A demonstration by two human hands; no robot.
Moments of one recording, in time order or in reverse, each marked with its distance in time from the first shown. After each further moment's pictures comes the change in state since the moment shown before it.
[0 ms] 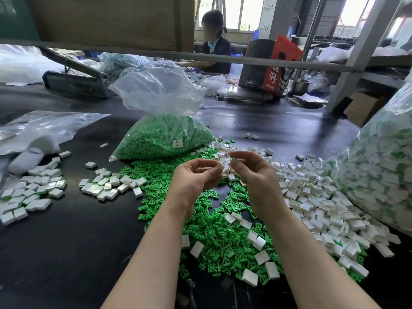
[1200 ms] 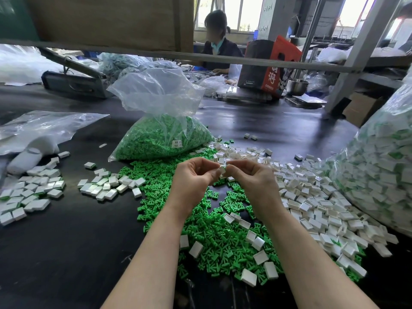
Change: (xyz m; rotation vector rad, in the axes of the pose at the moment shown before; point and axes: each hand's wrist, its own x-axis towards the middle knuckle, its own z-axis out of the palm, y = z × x) left_hand -0.002 -0.001 0.001 0.353 0.038 0.228; right_hand -0.001 0.007 -0.003 -0.134 -0.019 -0.003
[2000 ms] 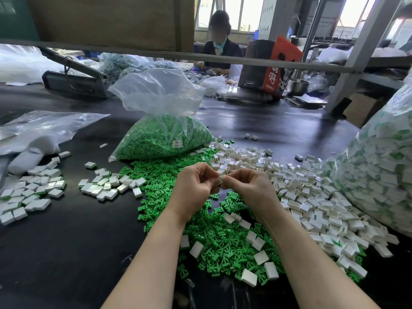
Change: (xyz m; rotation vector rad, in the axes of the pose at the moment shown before) left_hand -0.004 -0.005 -0.002 0.202 -0.081 0.049; right_hand -0.004 0.000 0.000 -0.167 -0.094 0.130
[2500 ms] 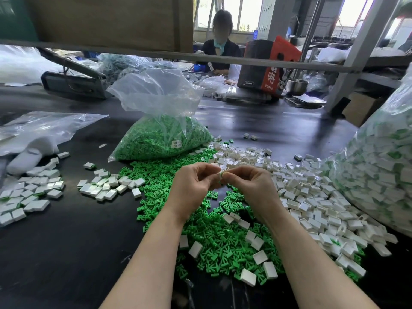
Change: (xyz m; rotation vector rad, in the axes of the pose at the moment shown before) left_hand 0.003 -0.001 -0.001 -0.096 -0.016 0.026; right_hand -0.001 -0.001 -0.004 0.178 -0.047 -0.122
